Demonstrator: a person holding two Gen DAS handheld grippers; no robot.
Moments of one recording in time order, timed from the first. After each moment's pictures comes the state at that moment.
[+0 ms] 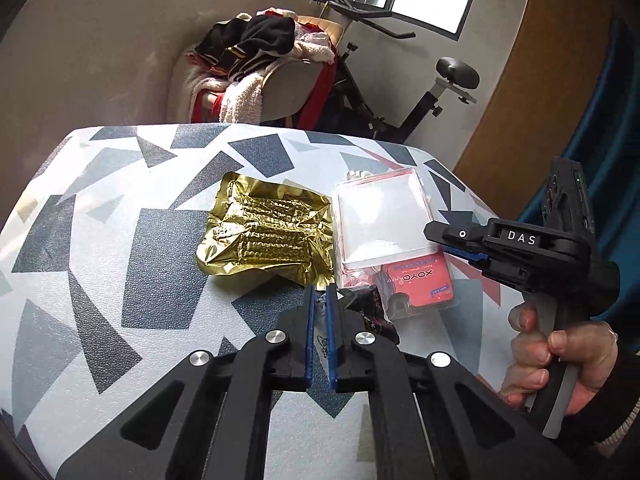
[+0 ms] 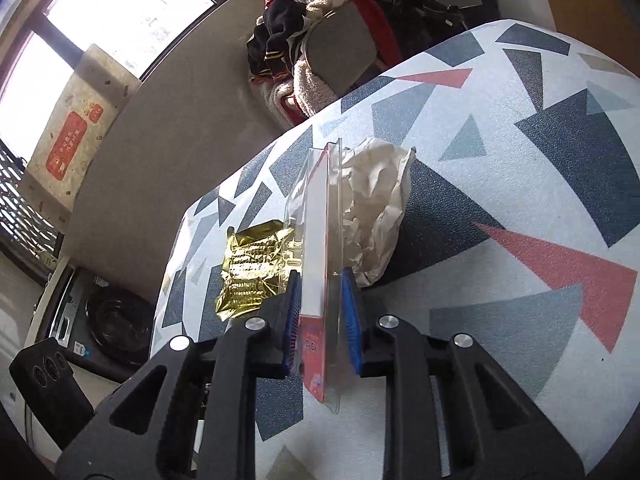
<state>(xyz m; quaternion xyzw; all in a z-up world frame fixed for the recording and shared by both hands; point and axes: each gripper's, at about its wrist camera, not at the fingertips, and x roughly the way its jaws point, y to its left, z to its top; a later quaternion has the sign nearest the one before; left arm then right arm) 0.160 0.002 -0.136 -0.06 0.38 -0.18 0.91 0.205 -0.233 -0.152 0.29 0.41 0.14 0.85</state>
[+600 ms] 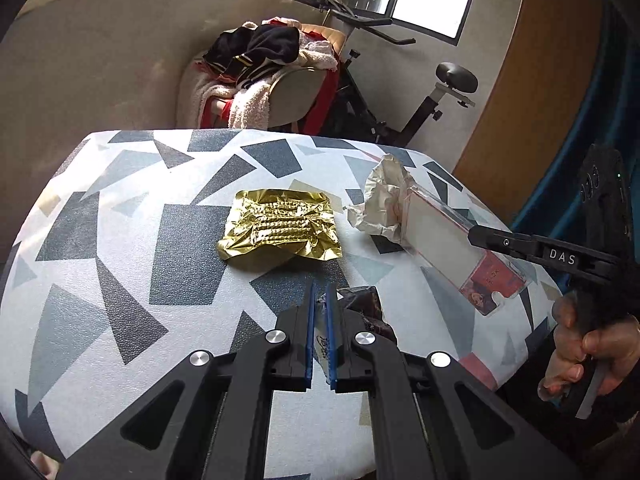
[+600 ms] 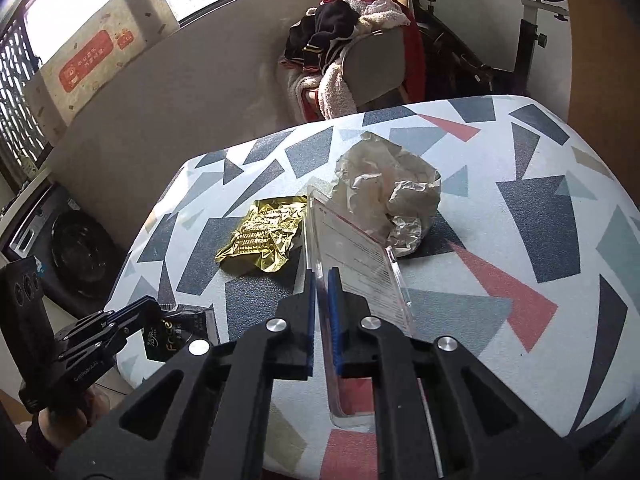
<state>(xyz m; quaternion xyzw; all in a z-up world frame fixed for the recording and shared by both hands) 0.129 0.019 -0.124 -0.06 0.37 -0.17 0.91 0.158 -0.215 -0.110 0.13 0.42 0.14 0.89</state>
